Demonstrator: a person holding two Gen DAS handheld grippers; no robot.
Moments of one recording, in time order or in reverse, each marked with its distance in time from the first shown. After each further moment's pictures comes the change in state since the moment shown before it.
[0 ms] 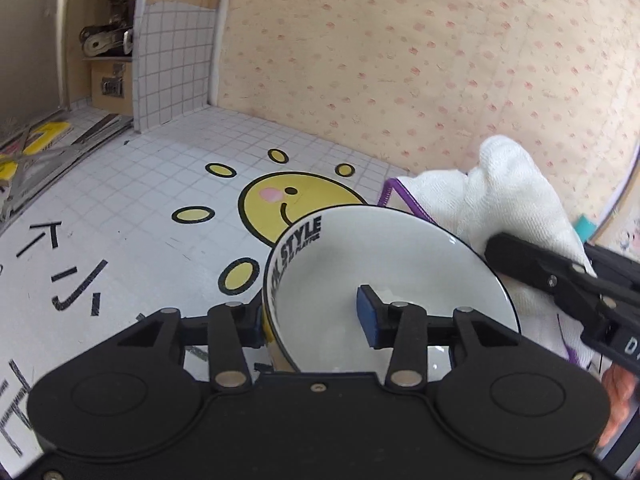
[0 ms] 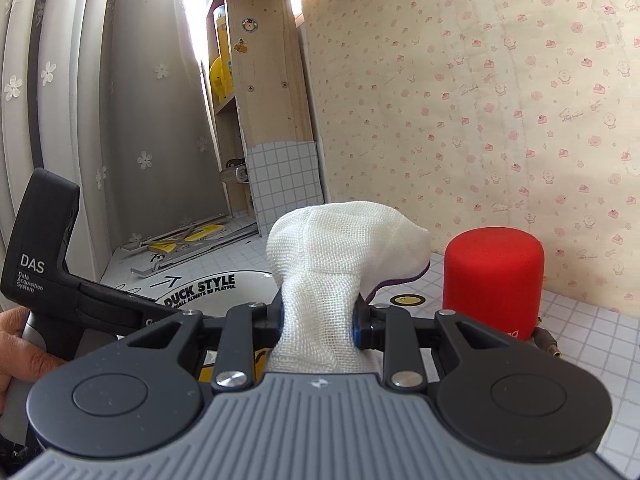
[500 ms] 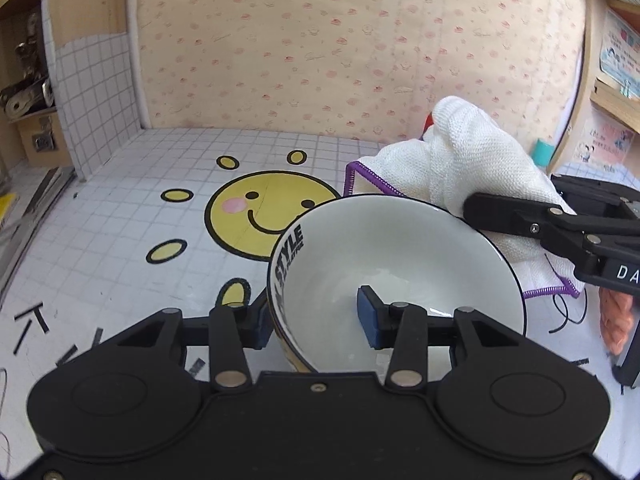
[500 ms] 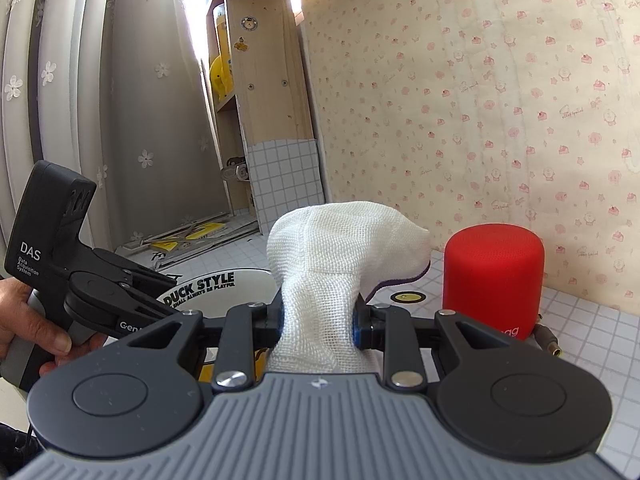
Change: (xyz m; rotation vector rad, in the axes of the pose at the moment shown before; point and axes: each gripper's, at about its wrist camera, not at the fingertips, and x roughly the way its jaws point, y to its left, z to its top) left arm 0.003 0.007 0.017 0.257 0.076 -0.119; right arm 0.000 -0.001 -0.001 0.007 0.001 0.003
